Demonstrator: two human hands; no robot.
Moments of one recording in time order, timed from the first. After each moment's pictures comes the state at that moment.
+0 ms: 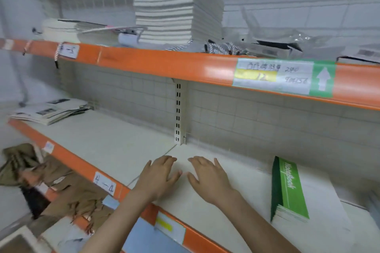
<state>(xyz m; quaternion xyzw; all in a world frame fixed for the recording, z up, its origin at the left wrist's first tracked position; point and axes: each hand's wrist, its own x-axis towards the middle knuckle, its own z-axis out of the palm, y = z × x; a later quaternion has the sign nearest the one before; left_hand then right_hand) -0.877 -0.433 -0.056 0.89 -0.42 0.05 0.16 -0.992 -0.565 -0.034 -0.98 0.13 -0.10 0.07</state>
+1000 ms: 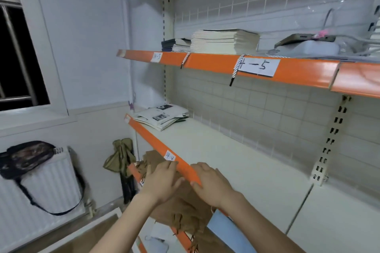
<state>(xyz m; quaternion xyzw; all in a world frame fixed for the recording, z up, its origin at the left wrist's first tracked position) -0.647 -0.143 -0.055 0.96 -0.24 0.05 0.11 -0.692 -0.311 -0.051 -0.99 -0.06 -0.03 0.14</state>
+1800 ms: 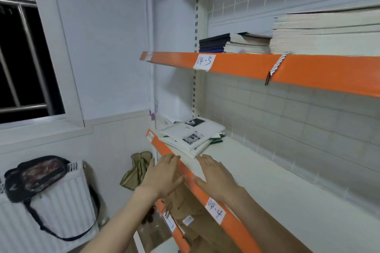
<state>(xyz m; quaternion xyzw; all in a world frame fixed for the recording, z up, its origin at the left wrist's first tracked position) -0.415 -0.060 -0.045 0.97 -0.21 0.08 0.07 -0.448 -0.239 -0.043 -0.99 -0.10 -0.07 0.11</state>
